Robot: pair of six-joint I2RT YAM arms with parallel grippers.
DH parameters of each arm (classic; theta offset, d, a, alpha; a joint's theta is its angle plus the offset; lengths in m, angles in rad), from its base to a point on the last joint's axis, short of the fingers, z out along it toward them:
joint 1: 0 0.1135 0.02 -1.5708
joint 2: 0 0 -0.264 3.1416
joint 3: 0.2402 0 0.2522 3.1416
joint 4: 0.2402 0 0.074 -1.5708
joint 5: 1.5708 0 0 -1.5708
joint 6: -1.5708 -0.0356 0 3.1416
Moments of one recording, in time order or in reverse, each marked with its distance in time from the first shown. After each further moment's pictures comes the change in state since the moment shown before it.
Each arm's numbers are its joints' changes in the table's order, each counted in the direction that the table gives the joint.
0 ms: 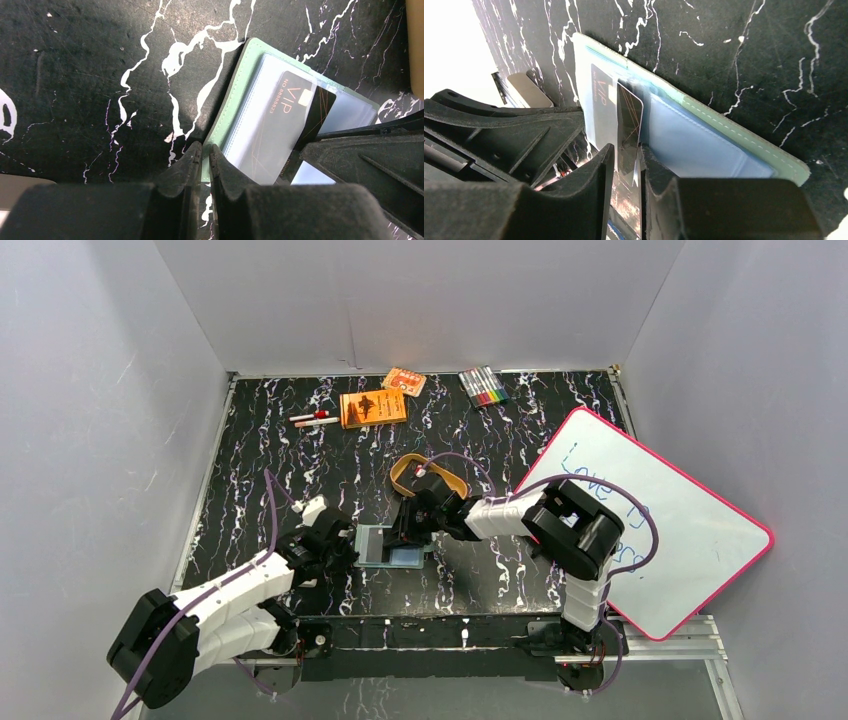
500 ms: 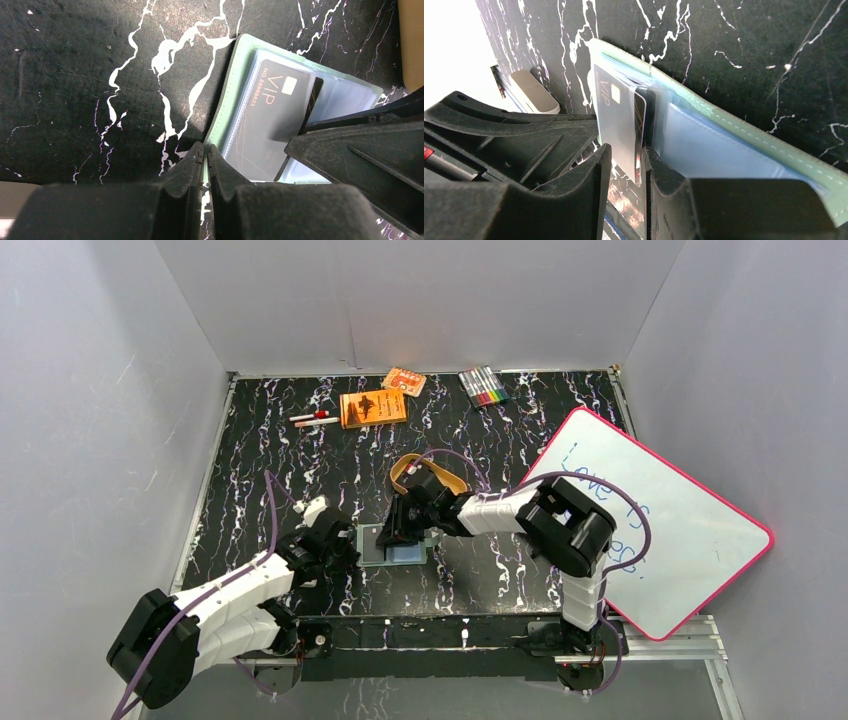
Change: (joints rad) left arm 0.000 -0.003 -0.016 -0.040 0.034 -0.003; right arm 0.014 0.034 0.077 0.040 -0.026 0.029
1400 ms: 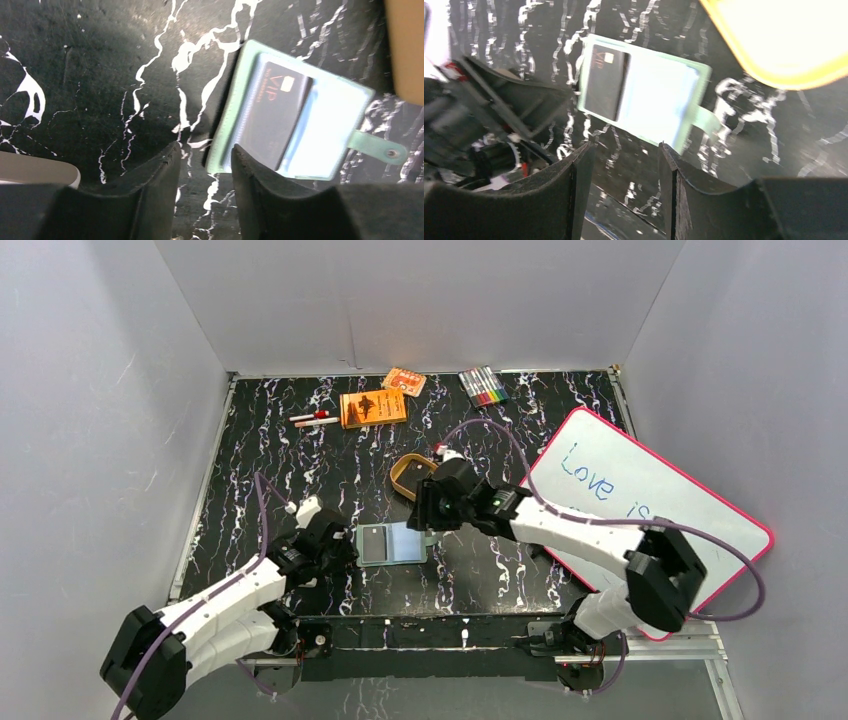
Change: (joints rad) left arm 0.000 -0.072 0.012 0.111 -0.056 0.012; right arm 0.013 -0.419 0.008 0.446 0.307 0.241
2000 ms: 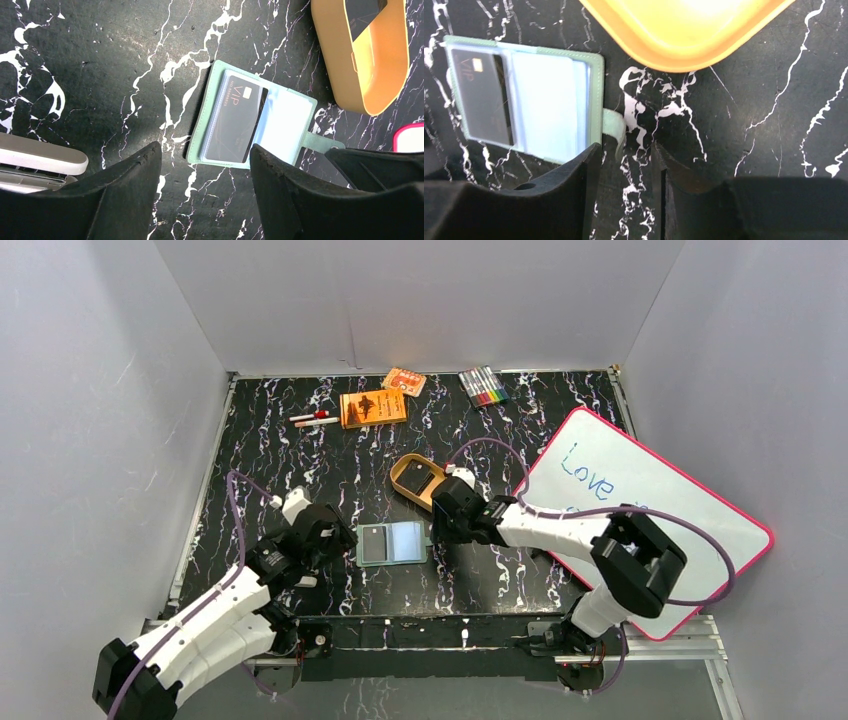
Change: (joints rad) left arm 0.000 -0.167 0.101 0.145 -0.061 0.023; right arm -0.009 0.041 -0.149 0.000 0.201 0.006
